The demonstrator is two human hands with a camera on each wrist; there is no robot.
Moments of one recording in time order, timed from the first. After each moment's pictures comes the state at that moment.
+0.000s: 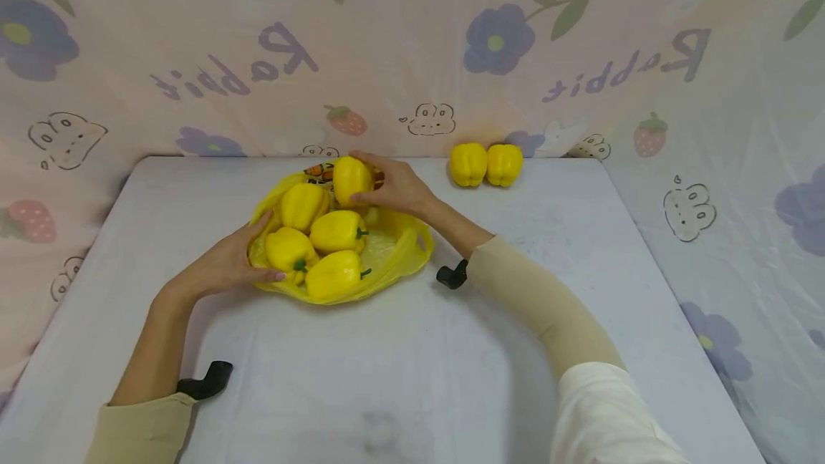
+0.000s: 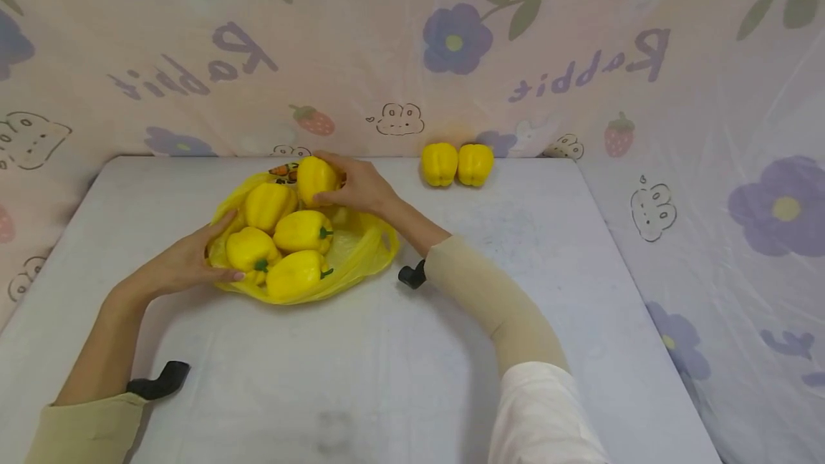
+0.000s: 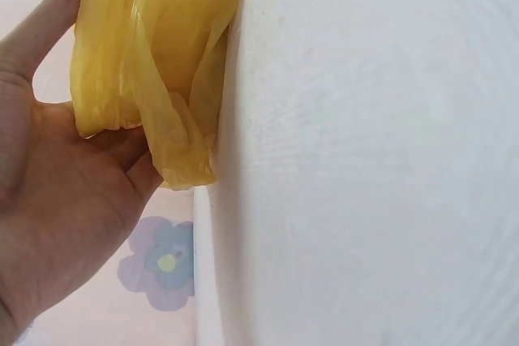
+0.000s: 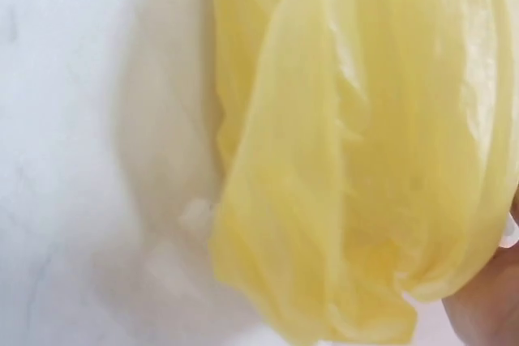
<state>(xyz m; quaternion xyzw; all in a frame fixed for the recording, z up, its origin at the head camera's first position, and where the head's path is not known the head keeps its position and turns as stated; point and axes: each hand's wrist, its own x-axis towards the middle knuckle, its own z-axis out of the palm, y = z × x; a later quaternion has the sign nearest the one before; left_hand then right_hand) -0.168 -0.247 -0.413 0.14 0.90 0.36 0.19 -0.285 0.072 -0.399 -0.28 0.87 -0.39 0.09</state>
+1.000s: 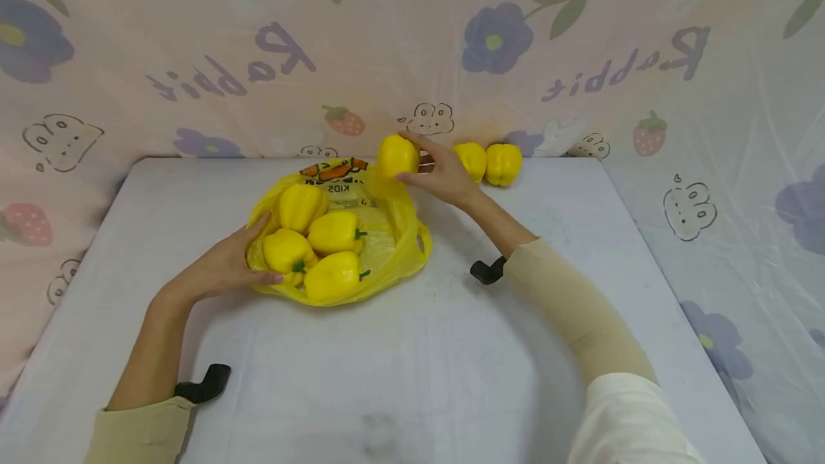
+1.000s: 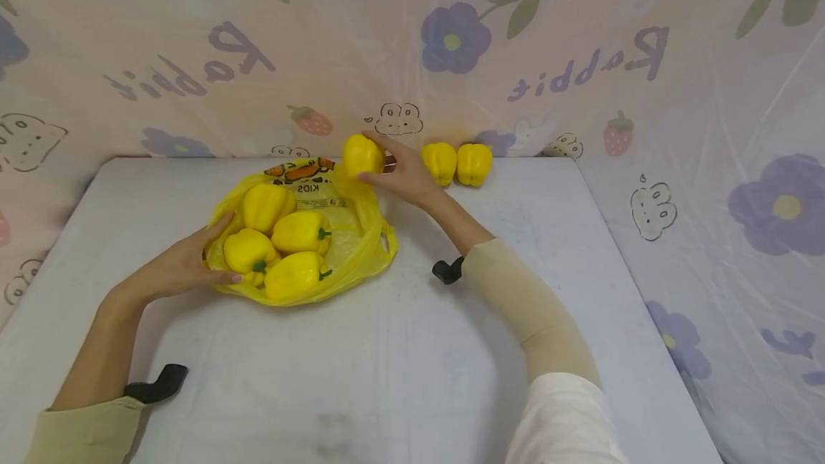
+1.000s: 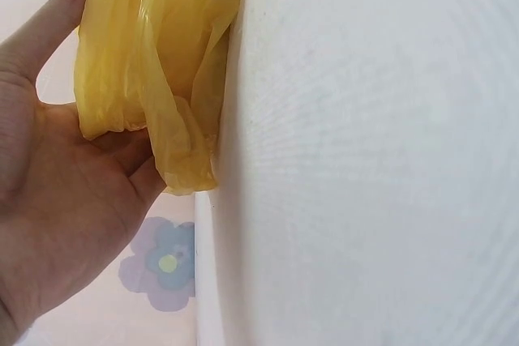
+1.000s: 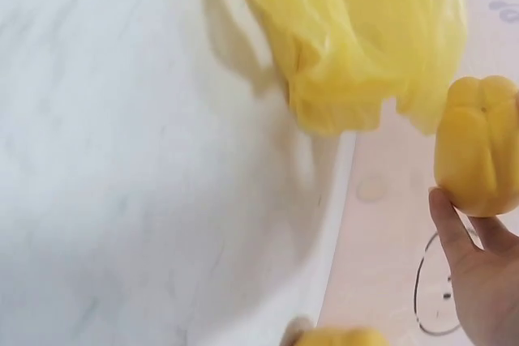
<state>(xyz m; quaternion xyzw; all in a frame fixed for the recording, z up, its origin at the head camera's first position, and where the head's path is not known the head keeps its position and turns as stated) -0.168 -0.248 -0.416 0.14 0.90 0.37 0.19 -0.272 0.134 -0.363 -0.25 0.84 -0.49 0.02</state>
